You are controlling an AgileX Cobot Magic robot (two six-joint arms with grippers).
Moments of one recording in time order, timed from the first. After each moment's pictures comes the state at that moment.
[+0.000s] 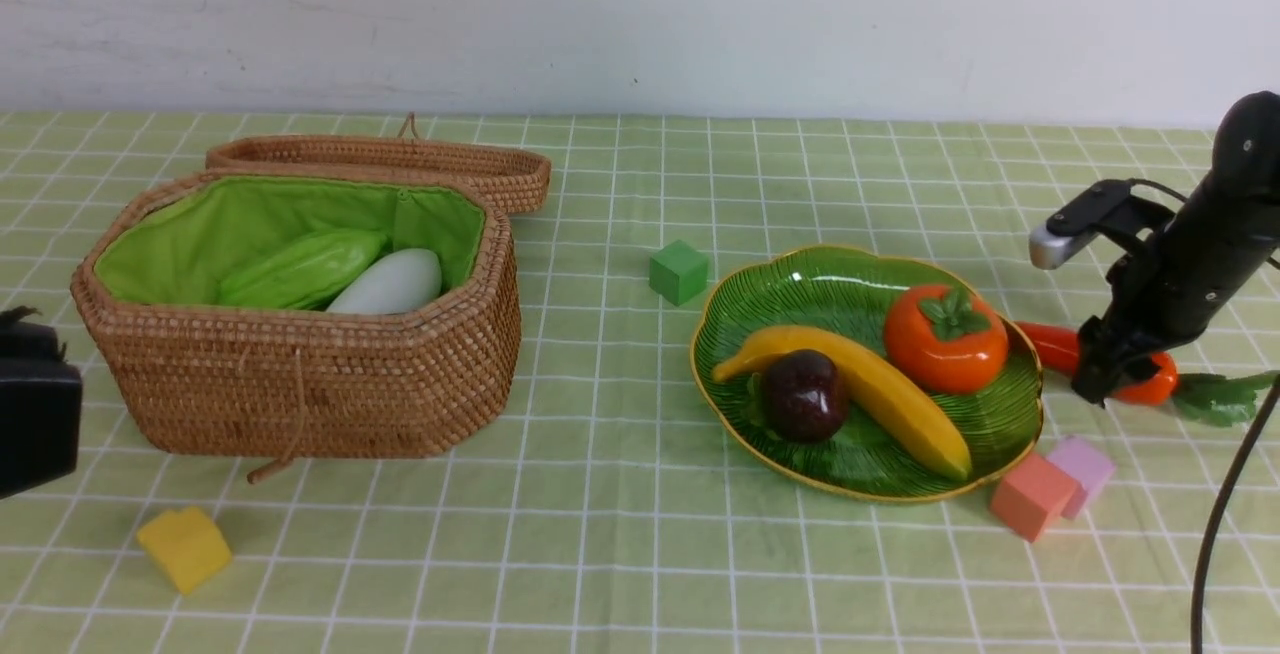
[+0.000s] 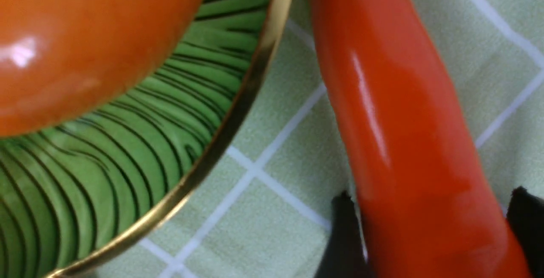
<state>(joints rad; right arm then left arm) -0.12 2.22 -1.76 0.15 0.95 -0.86 -0.76 0.62 -1.14 -0.17 0.94 0.00</state>
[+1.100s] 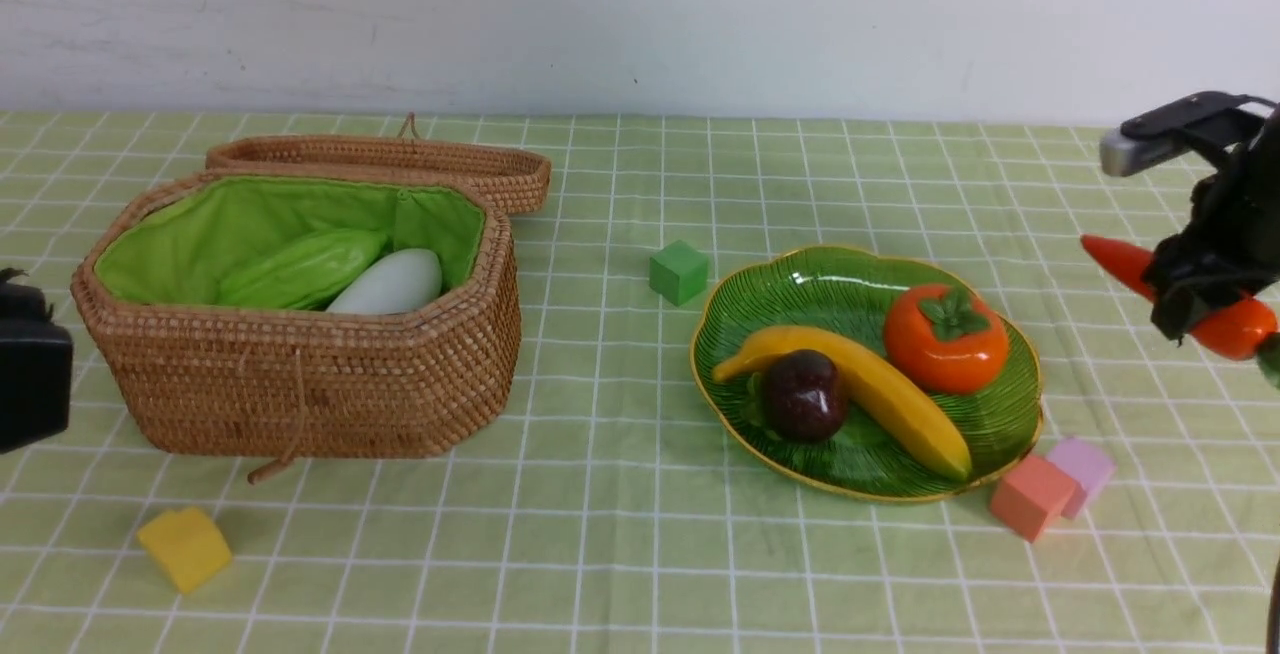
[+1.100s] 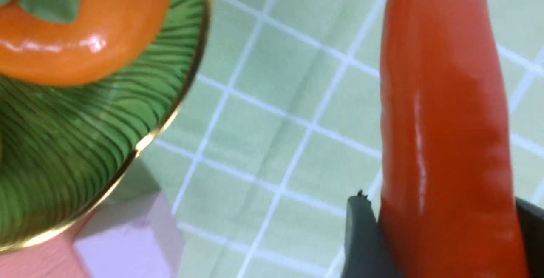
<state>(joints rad) -0.12 2.00 -1.75 0.03 1.14 -0.49 -0.76 0.62 -1.14 -0.12 0.92 0.00</state>
